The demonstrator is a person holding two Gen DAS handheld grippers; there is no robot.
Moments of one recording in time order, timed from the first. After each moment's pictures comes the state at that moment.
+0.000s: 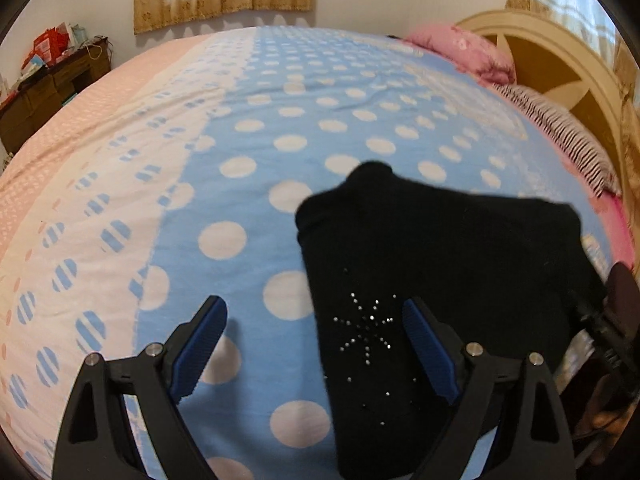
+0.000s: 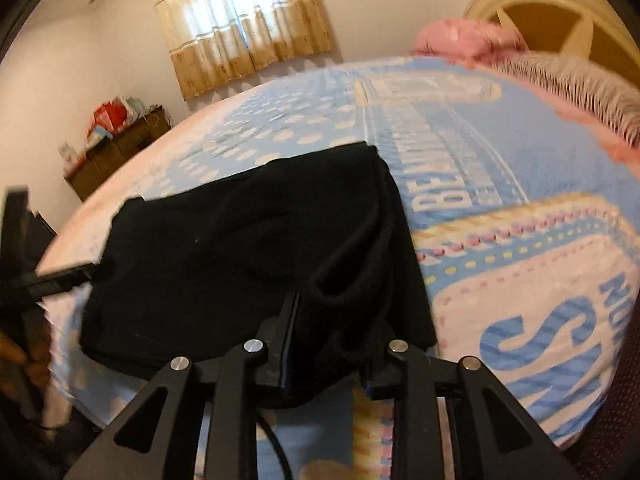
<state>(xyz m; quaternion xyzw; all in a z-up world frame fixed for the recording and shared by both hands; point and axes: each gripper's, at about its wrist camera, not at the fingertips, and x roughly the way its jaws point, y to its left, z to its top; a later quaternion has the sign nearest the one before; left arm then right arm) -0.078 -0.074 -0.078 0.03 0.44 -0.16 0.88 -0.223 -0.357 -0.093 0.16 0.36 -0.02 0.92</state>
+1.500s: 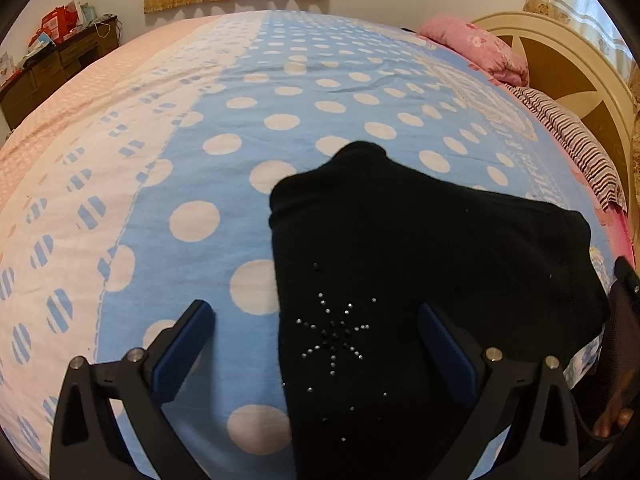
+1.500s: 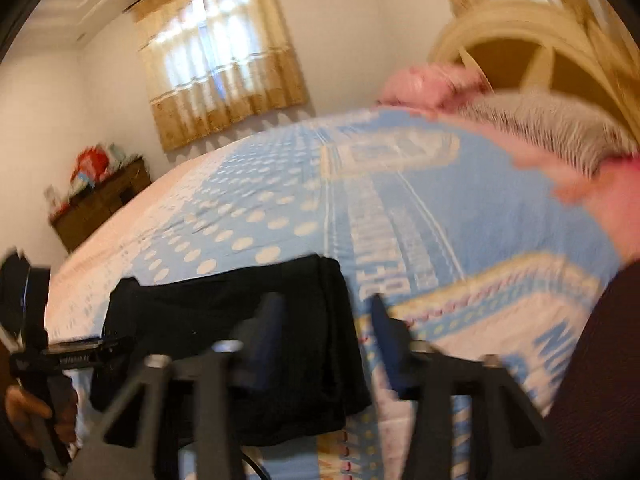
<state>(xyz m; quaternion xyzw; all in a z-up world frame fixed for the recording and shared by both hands) -0.077 -0.085 -0.088 0.00 0.47 -0.15 0.87 -0.237 -0.354 -0.037 0.11 0.26 -0.07 0.96</state>
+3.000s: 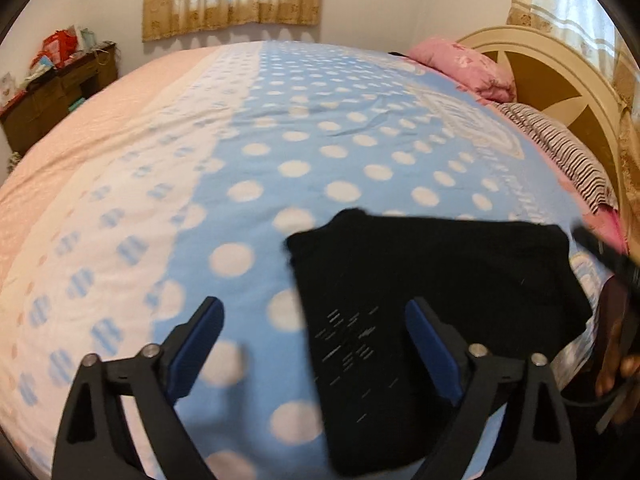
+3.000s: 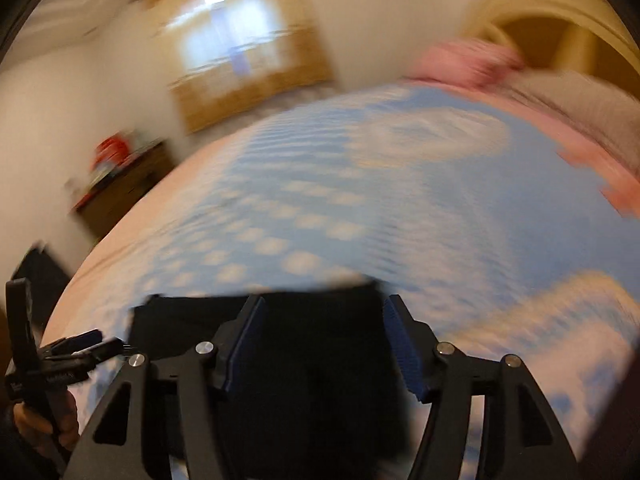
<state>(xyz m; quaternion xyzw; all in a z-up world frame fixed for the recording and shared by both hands) -0.076 -0.074 -0.056 0.01 0.42 -0.17 0.89 -0.213 -0.398 -0.053 0.19 0.31 -0.05 0.93</state>
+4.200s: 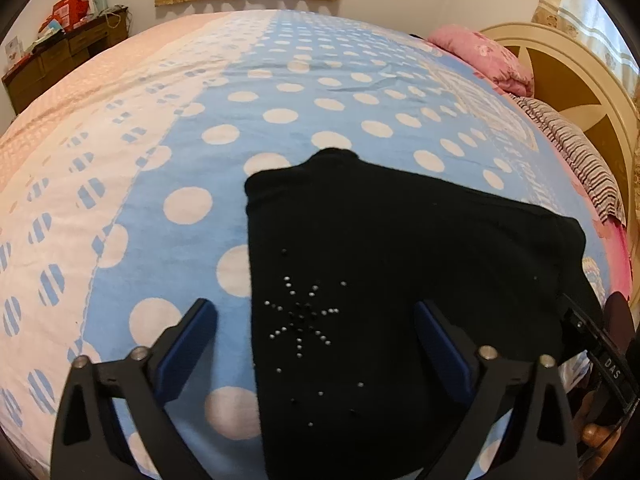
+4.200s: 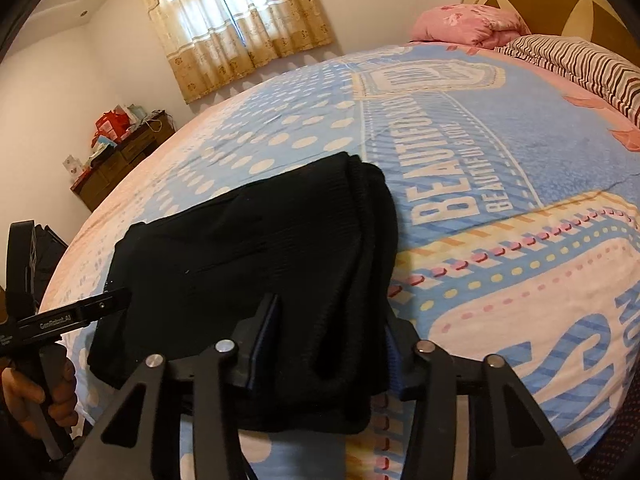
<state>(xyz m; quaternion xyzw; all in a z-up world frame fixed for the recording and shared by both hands) -0.086 -0.092 -0.087 -0.02 0.47 -0.14 0.87 -0.200 -0.362 -0.102 0.16 0.35 -0.01 0.92</state>
